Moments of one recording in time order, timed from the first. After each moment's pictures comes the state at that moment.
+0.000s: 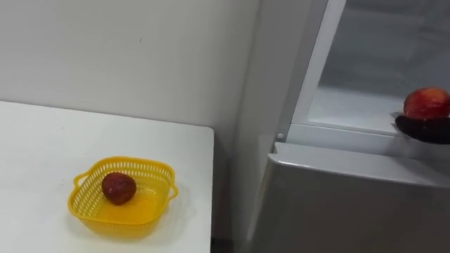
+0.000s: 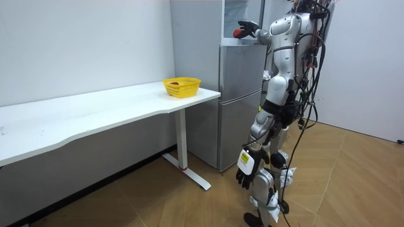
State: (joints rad) left arm 0.28 0.34 0.03 1.05 0.37 0.10 -0.11; right arm -0.59 -0.74 -0.06 0.55 0.22 -0.04 -0.21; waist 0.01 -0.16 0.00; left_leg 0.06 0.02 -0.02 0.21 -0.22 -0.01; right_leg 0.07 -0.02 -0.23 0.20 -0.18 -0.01
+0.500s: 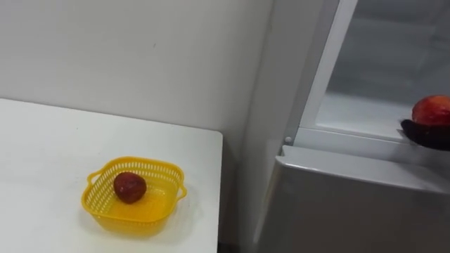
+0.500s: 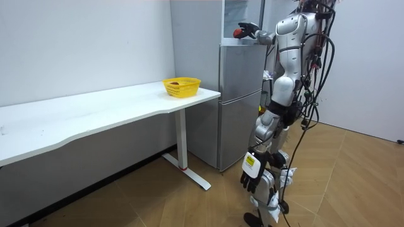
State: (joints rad) left arm 0.29 0.34 0.04 1.05 0.37 0.12 -0.11; right arm -0.59 -0.74 -0.06 0.61 0.25 -0.04 -0.24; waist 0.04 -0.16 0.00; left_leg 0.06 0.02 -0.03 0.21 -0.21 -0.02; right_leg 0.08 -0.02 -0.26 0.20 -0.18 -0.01
